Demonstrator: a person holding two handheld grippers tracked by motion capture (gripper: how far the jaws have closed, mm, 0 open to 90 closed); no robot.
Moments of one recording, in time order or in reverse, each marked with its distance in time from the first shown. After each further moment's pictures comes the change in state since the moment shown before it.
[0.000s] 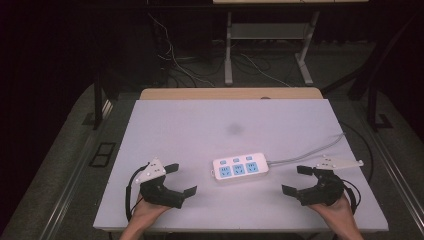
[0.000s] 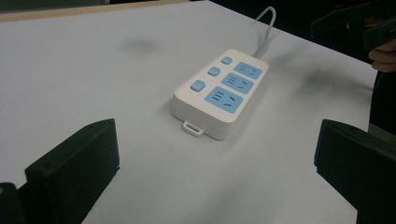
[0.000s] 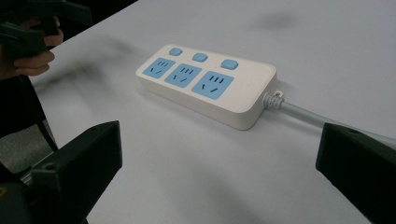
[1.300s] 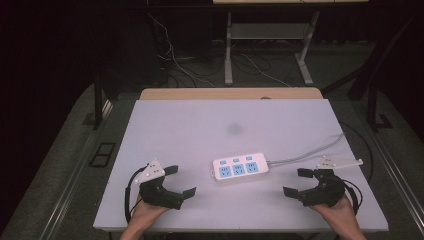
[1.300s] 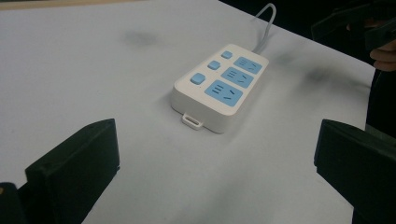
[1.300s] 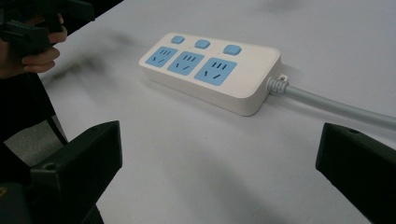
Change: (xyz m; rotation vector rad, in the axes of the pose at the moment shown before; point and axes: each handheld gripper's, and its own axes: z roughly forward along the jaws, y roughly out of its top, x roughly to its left) left arm 0.002 -0.005 -0.001 0.009 -0.007 -0.026; right arm -0.003 -0.002 -0.001 0.052 0.027 0.042
